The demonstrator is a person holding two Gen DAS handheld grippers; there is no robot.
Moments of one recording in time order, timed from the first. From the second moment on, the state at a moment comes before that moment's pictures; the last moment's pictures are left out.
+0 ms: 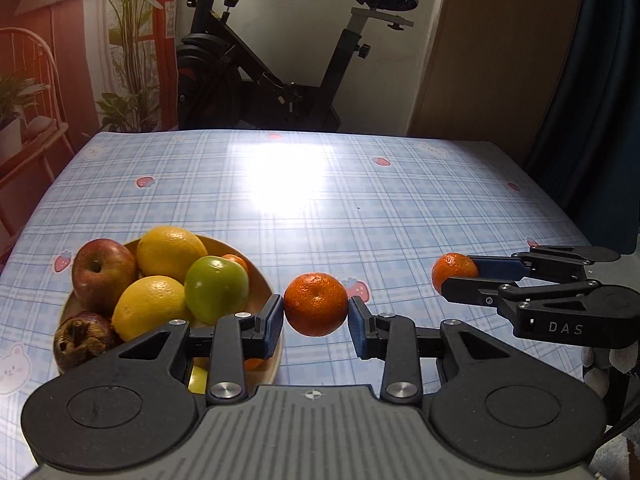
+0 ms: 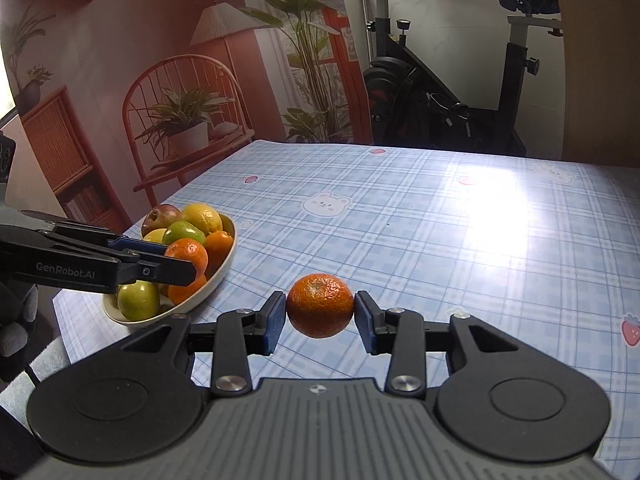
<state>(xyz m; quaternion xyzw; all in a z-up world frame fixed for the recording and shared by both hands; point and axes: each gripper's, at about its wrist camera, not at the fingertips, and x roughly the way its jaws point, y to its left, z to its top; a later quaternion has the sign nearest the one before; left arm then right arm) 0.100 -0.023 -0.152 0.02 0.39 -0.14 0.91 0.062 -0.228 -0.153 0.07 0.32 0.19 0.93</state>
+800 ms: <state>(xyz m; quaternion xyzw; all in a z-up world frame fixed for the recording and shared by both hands) 0.077 0.063 -0.138 -0.01 0.38 -0.08 0.92 0.102 -0.091 -0.141 0.00 0.32 0.31 0.90</state>
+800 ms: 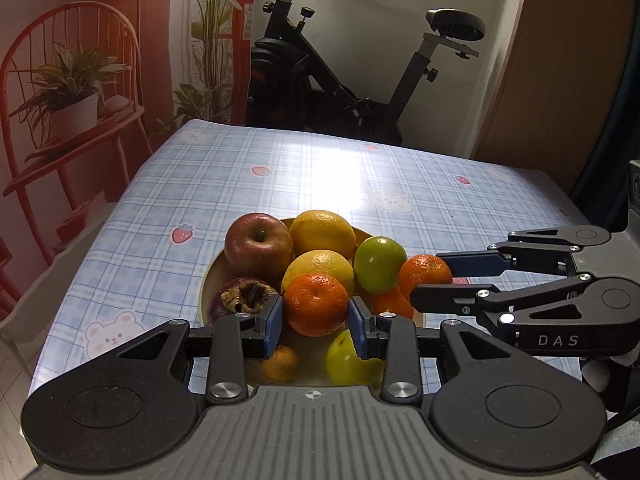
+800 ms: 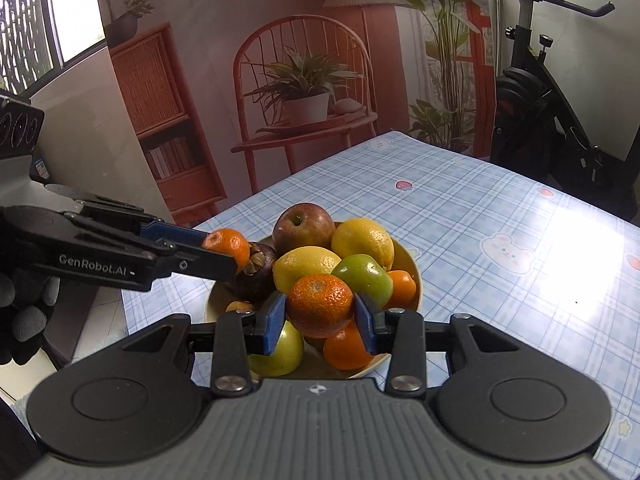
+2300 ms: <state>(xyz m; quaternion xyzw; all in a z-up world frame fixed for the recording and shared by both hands) 0.076 0.107 -0.142 -0.10 0.38 0.00 0.92 0.114 -0.071 -0.155 0.03 0.36 0.27 0.89</state>
